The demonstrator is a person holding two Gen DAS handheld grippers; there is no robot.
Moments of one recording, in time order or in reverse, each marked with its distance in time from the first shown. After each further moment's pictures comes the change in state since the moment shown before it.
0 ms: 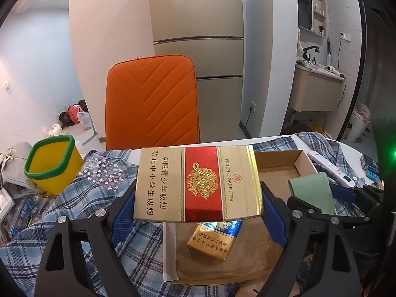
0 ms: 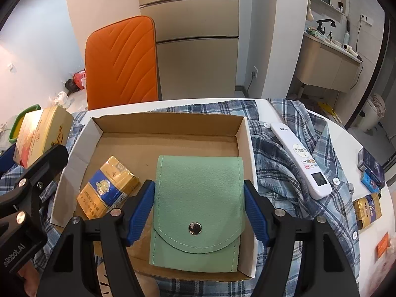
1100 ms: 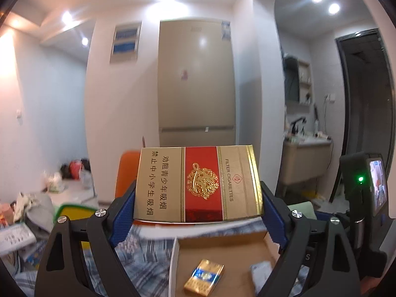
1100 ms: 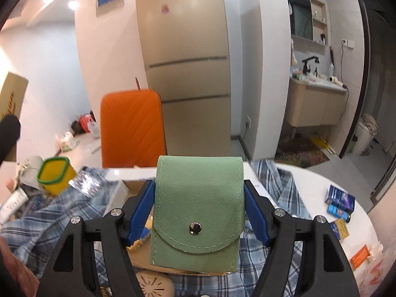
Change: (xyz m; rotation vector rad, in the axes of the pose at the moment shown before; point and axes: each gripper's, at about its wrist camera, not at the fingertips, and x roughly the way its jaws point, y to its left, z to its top) left arm -0.127 0.006 0.026 -0.038 -0.455 -0.016; right arm -0.126 -0.005 0.035 0.036 -0.285 -0.006
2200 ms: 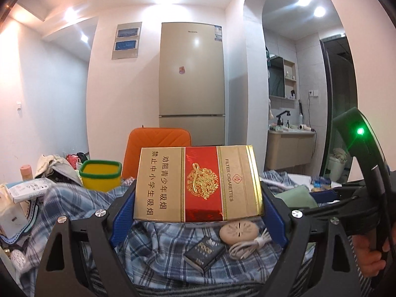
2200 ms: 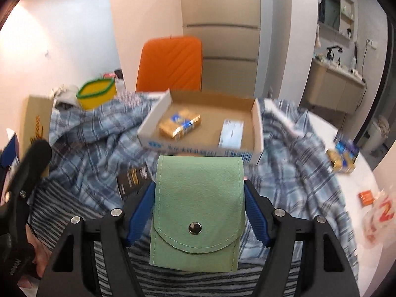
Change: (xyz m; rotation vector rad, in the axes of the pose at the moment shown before) left arm -0.162 0.035 -0.103 0.002 -0.034 -0.067; right arm -0.105 0.036 -0.156 -0.147 0.129 0.102
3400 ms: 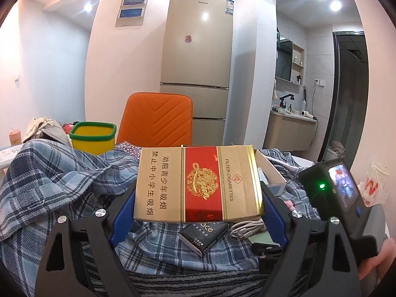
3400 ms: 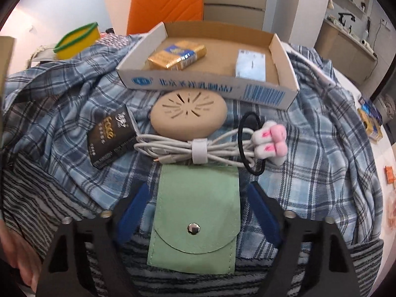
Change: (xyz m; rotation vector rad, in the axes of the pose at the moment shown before) left arm 0.040 0.011 -0.036 -0.082 0.170 -0.022; right arm 0.102 0.014 -0.043 0.020 0.337 -0.004
